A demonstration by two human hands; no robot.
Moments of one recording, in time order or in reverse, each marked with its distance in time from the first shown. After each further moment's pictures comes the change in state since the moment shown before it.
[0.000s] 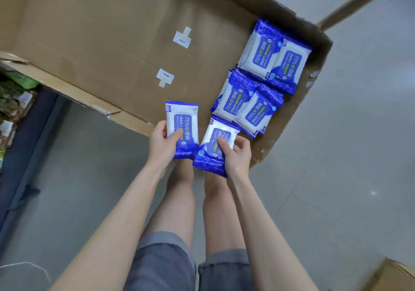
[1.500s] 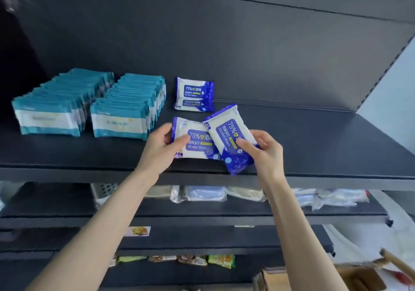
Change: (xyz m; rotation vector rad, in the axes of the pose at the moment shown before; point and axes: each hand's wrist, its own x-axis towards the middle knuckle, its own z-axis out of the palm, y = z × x) left_hand -0.134 0.191 -0.802 -0.564 0.840 0.718; right_hand -0.572 -0.136 0.670 -0.393 -1.334 -0.963
